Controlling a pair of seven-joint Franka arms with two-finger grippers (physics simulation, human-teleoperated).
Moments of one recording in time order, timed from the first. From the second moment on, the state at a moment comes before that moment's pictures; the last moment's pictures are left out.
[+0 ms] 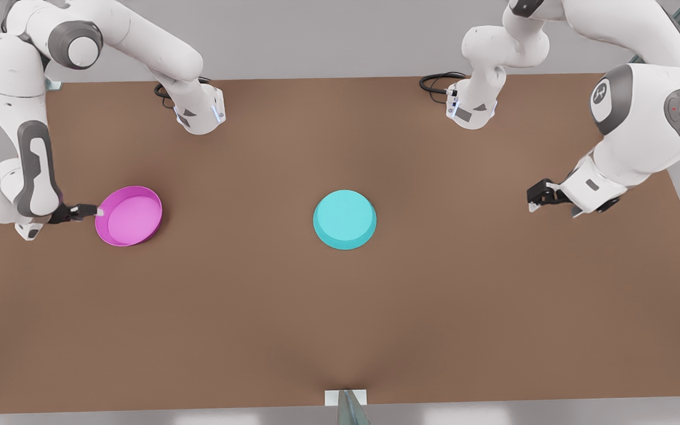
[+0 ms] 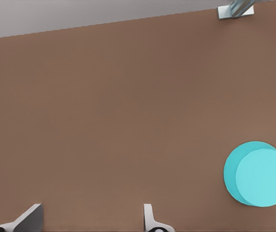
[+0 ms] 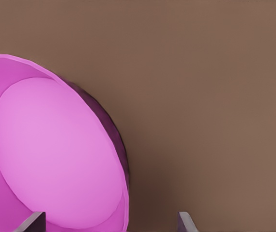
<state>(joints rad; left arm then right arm) -0.16 0.21 0.06 -1.30 -0.04 1.51 0.04 -0.58 0.50 -0.06 -1.95 0.12 2.03 -0.81</state>
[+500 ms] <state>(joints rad) -0.16 0.20 0.04 -1.32 -0.04 1.51 0.04 -0.57 0.52 -0.05 -1.95 0.18 2.09 -0.80</state>
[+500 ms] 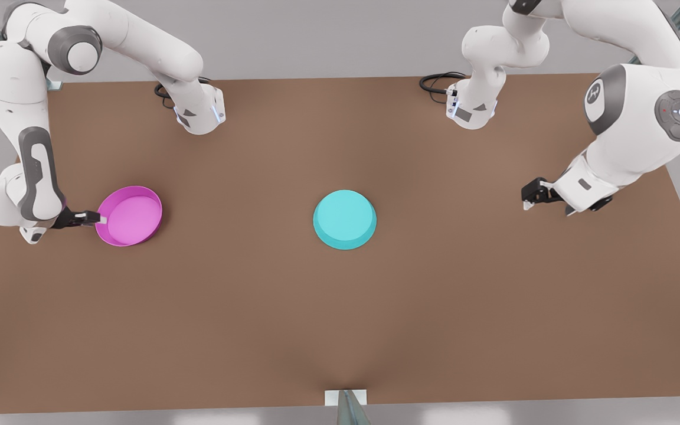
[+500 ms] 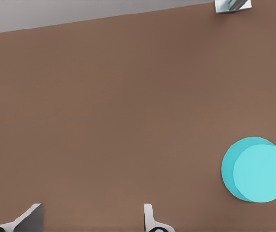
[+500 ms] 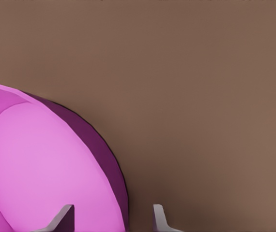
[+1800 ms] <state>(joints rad) -0.18 0.19 0.02 -1.32 -0.04 1.51 -0.02 -0.58 0.56 -0.02 -1.93 0.16 2.13 -0.92</state>
